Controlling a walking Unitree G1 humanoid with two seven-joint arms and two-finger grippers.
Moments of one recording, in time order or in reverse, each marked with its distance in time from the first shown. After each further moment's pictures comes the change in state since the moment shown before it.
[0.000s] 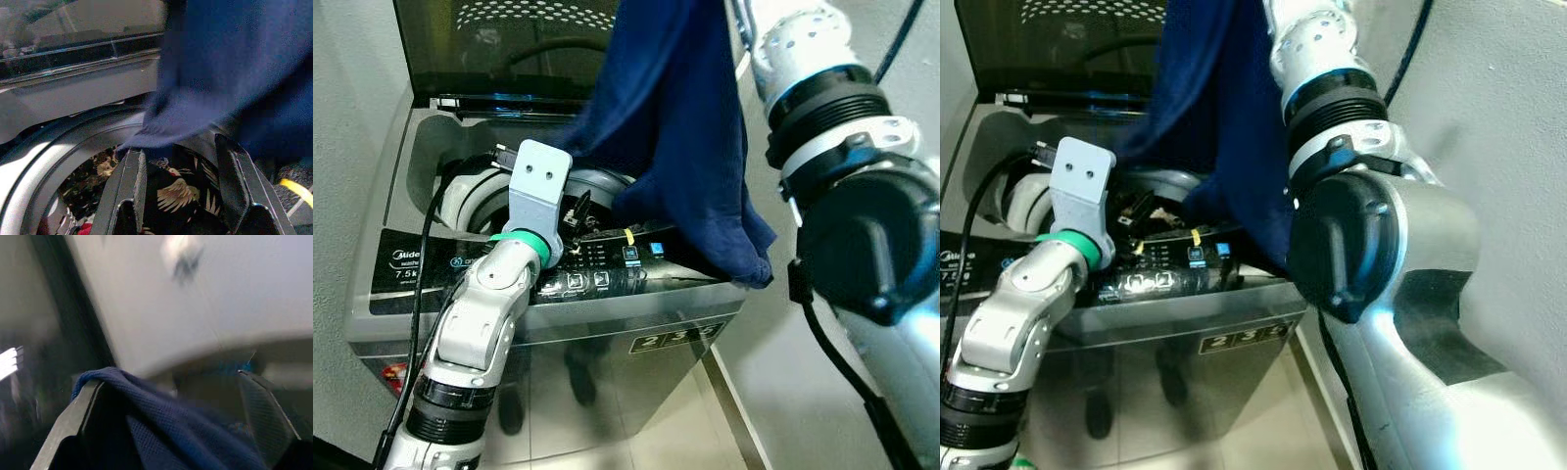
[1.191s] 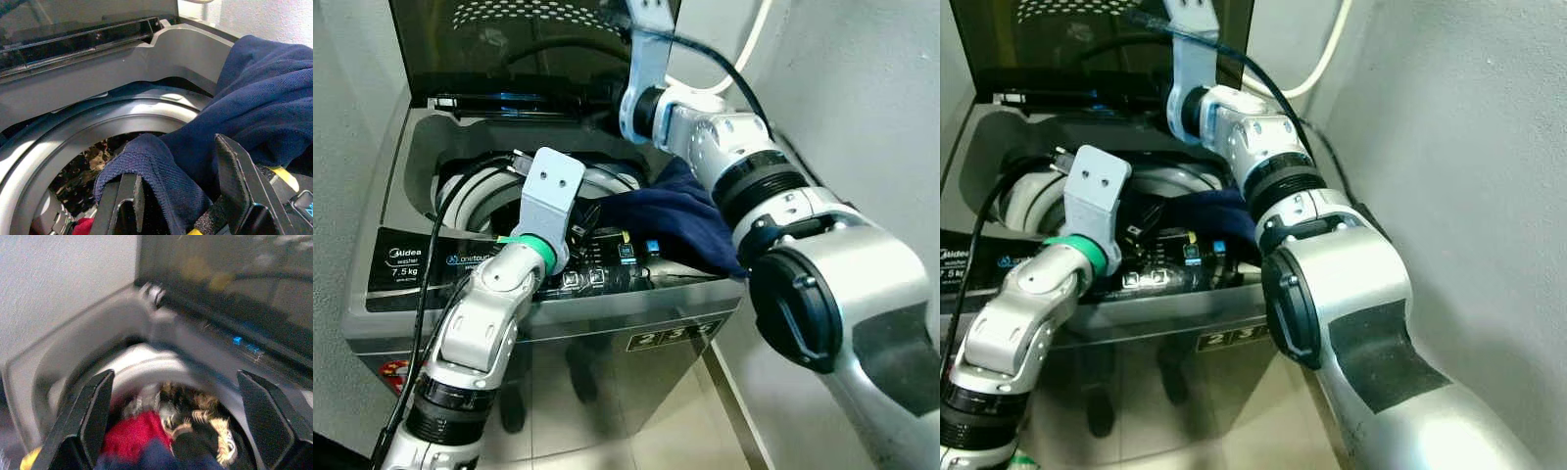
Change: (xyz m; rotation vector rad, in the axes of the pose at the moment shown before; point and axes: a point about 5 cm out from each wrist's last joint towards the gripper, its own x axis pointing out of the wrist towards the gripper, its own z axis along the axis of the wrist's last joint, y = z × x) left arm 0.000 -0.005 -0.003 0.039 0.038 -0.069; right arm -0.042 -0.027 -0.096 -0.351 0.688 0.140
